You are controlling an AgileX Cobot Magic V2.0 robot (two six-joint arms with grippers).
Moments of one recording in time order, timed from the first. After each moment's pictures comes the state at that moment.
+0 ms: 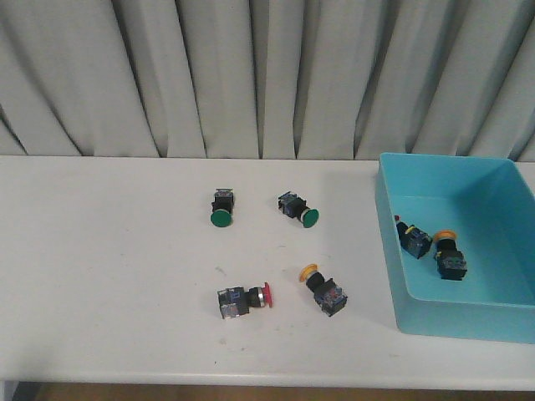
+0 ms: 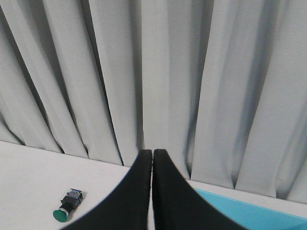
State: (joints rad) left arm 0.07 -0.01 0.02 -0.03 0.15 0.06; right arm -0.14 1.07 -1.17 0.80 0.54 -0.75
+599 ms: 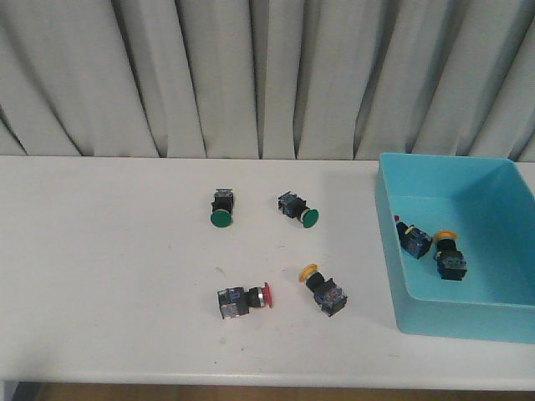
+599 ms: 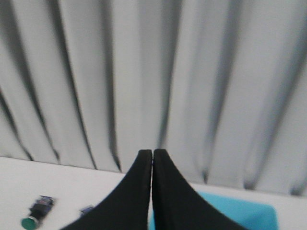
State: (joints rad) left arm 0.07 -0.01 0.02 -0.03 0.15 0.06; right arm -0.14 0.98 -1.04 0.64 0.40 -0.61
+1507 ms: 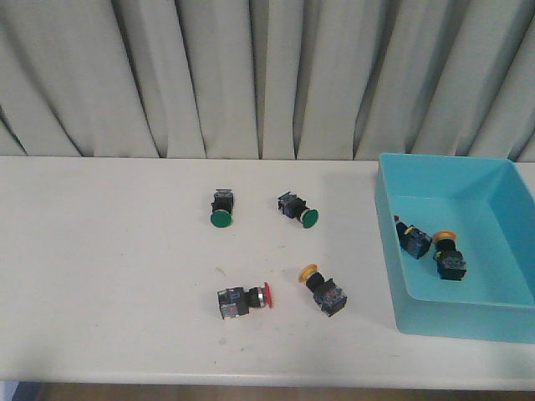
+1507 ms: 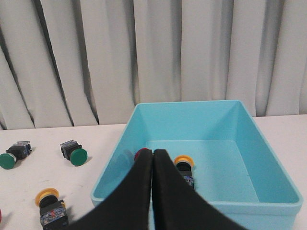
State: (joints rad) left arm 0.07 -0.01 0.02 -0.03 0.15 0.06; right arm 0.00 0.00 0.03 0.02 0.07 0.05
